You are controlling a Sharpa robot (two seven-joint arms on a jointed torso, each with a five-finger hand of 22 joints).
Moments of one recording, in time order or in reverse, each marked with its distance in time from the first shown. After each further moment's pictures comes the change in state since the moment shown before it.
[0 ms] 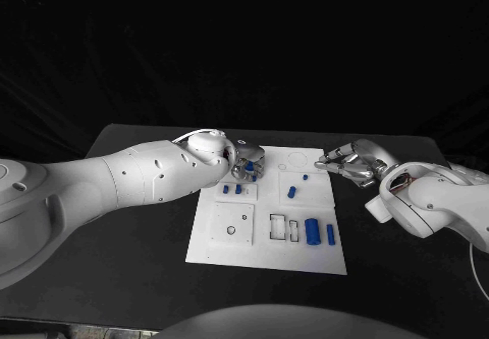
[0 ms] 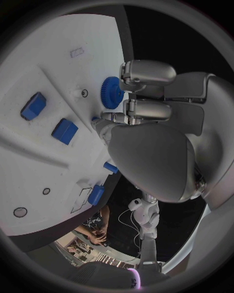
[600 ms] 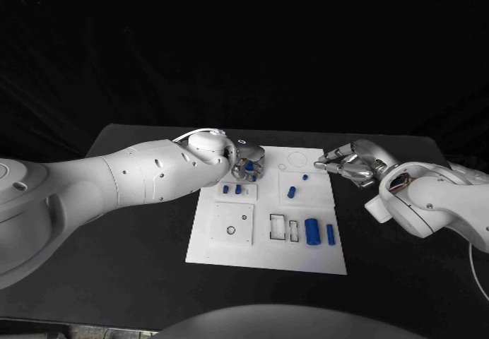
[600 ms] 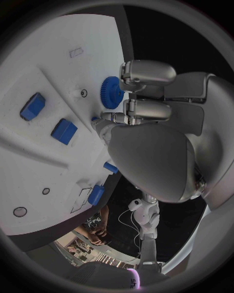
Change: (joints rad) left arm 0.001 0.003 0.002 -0.003 -0.001 0.012 0.000; left_hand 0.000 0.000 0.003 0.003 0.000 0.025 -0.004 0.008 -0.002 0.029 -0.007 0.010 -0.001 0.000 0.000 0.000 0.000 0.000 0.000 0.000 0.000 0.000; right arm 0.000 0.001 0.000 0.000 0.005 0.002 -0.001; right_hand 0.000 0.000 -0.003 0.003 0.000 0.000 0.000 0.000 0.000 0.000 0.000 0.000 0.000 0.000 0.000 0.000 0.000 0.000 0.000 0.000 0.000 0.000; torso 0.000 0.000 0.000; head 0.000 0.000
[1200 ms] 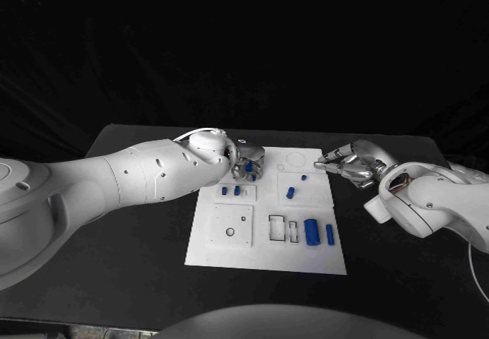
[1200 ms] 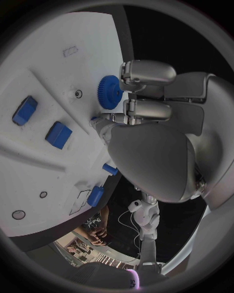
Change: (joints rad) left arm -0.003 0.008 0.004 -0.013 -0.004 0.004 0.000; left_hand 0.004 -0.004 0.015 -0.015 0.000 0.068 -0.003 0.024 0.002 0.076 -0.005 0.017 -0.001 0.000 0.000 0.000 0.000 0.000 0.000 0.000 0.000 0.000; right arm 0.000 0.000 0.000 0.001 0.026 0.003 -0.001; right_hand 0.000 0.000 0.000 0.000 0.000 0.003 -0.003 0.000 0.000 0.000 0.000 0.000 0.000 0.000 0.000 0.000 0.000 0.000 0.000 0.000 0.000 0.001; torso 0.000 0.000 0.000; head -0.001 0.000
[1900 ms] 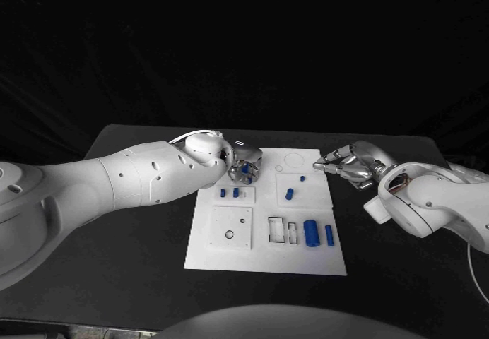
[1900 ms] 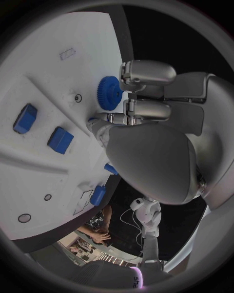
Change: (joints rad) left arm -0.005 -0.031 -0.002 0.029 -0.024 -0.022 0.020; left_hand -0.001 -0.001 -0.001 -0.013 -0.009 0.066 0.016 0.019 0.009 0.099 0.012 0.013 0.005 0.000 0.007 0.000 0.001 0.000 0.000 0.000 0.000 0.000; right arm 0.000 0.001 0.000 -0.002 0.017 0.010 -0.003; right_hand 0.000 0.000 0.000 0.000 0.000 0.000 0.000 0.000 0.000 0.000 0.000 0.000 0.000 0.000 0.000 0.000 0.000 0.000 0.000 0.000 0.000 0.000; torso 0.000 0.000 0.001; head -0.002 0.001
